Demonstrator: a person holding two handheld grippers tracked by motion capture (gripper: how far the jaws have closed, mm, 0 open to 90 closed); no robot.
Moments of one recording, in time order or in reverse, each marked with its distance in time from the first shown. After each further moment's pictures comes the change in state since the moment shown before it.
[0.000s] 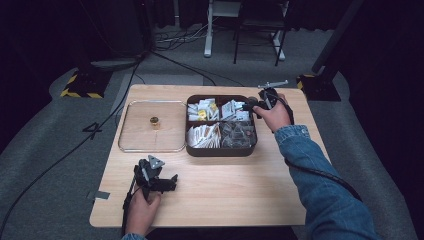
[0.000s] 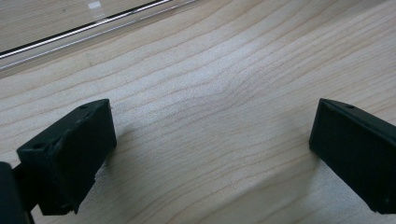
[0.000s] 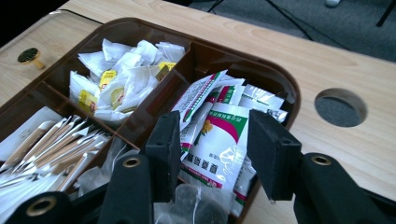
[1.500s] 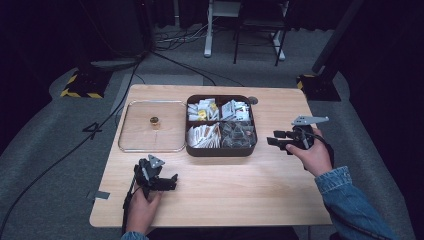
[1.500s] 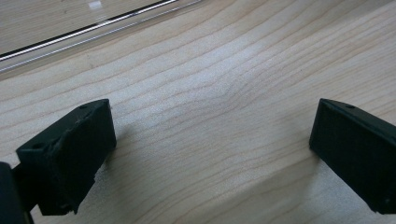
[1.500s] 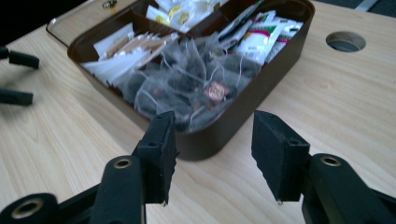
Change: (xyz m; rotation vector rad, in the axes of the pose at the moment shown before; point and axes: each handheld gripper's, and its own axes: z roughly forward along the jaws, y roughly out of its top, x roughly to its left) left arm 0.001 0.001 0.001 -0.005 0.006 -0.001; right arm 0.019 -0.103 -0.116 -0.057 0.098 -0.088
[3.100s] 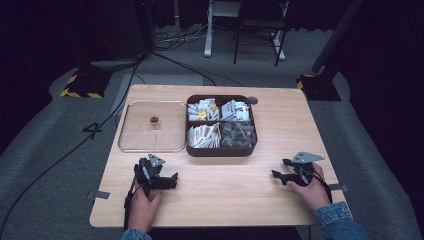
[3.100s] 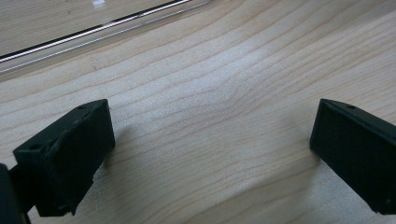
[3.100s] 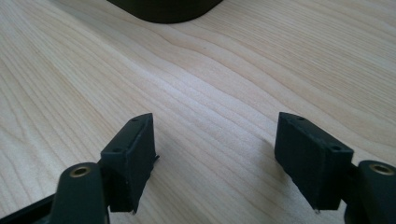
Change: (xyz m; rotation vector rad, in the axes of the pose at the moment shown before) left arm -0.001 0.002 0.002 0.004 0.010 -0.023; right arm 0.006 -0.118 0.012 0.079 -0.133 -0.089
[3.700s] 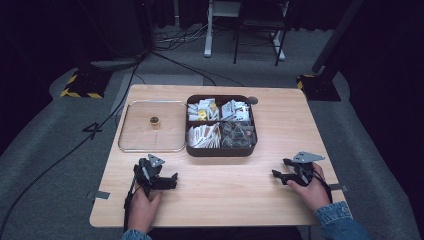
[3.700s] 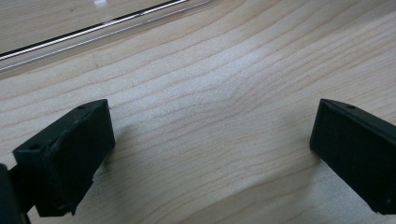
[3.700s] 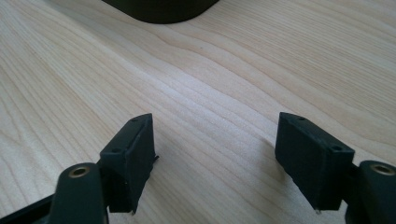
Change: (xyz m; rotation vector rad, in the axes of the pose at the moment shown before) left arm 0.000 -0.001 0.000 -0.002 0.002 -0.002; right arm 0.000 0.000 0.000 -0.001 -0.006 0.009
